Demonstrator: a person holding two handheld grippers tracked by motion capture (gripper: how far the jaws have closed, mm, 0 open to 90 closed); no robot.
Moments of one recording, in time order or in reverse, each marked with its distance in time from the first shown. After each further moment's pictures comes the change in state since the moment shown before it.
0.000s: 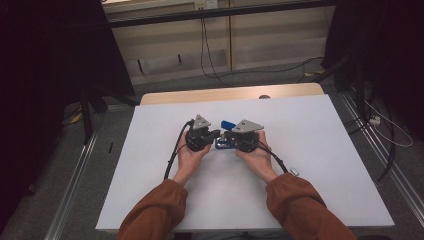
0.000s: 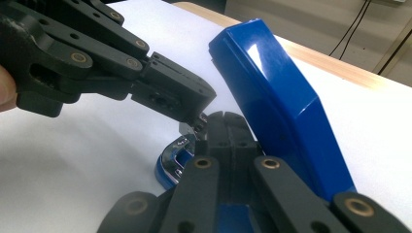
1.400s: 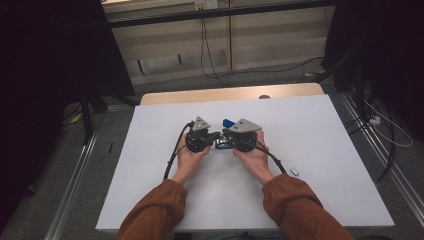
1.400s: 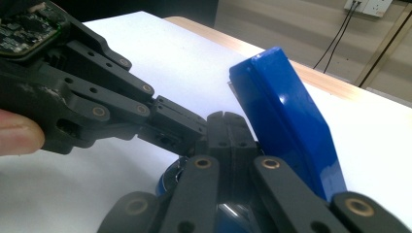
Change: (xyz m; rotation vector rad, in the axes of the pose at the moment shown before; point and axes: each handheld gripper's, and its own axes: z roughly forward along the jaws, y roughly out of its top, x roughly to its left) left arm 0.003 -0.008 0.005 0.012 -0.019 -0.003; right arm 0.008 0.009 -0.002 -0.037 -0.048 -0.003
